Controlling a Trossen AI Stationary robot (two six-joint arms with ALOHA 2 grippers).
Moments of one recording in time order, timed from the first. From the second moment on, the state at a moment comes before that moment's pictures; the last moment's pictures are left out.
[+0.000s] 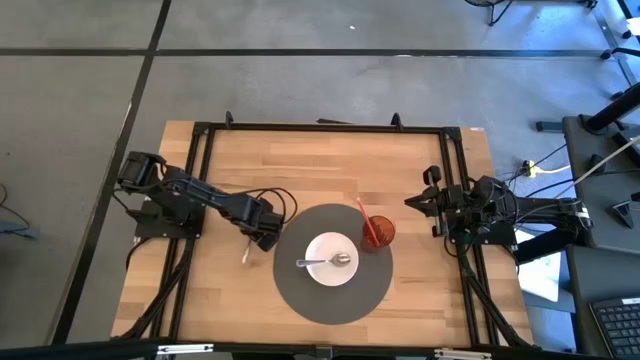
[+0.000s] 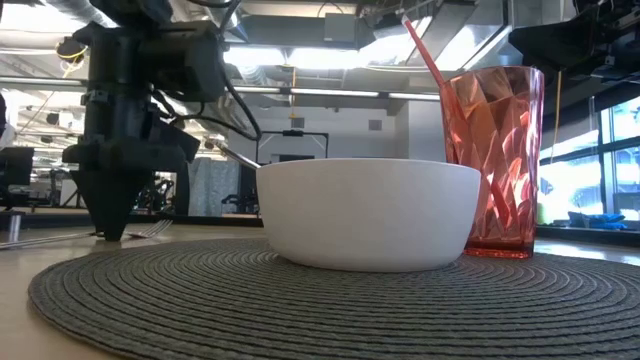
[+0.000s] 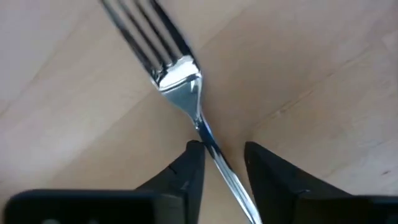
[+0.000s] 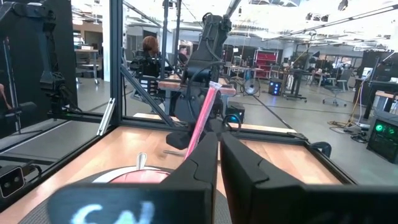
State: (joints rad) left arm -0.14 1.61 0.77 -0.78 -0.11 -1.06; right arm -0.04 0.18 0.11 0.19 -0.11 -0.08
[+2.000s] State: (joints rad) left arm 0.21 1.19 0.67 -0.76 -0.10 -0.72; right arm -0.04 0.18 0.11 0.17 -0.13 -0.08
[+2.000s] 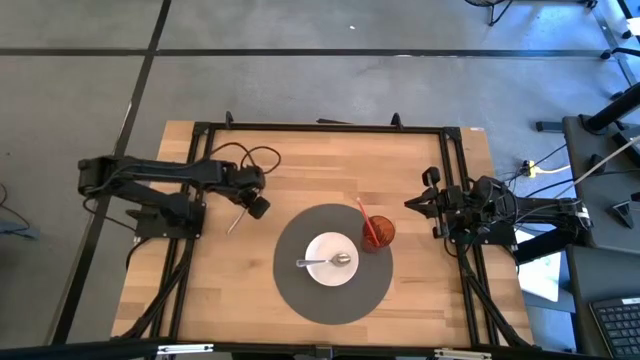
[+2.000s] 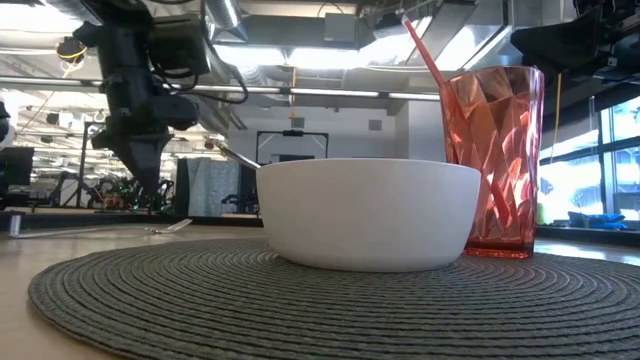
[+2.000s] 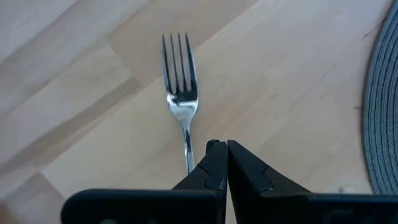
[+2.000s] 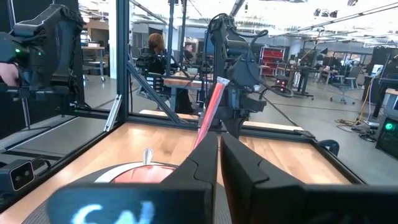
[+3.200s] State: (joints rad) left arm 0.29 1.37 0.67 -0.73 -0.09 -0.43; right arm -0.04 0.18 0.11 0.17 -0.13 -0.08
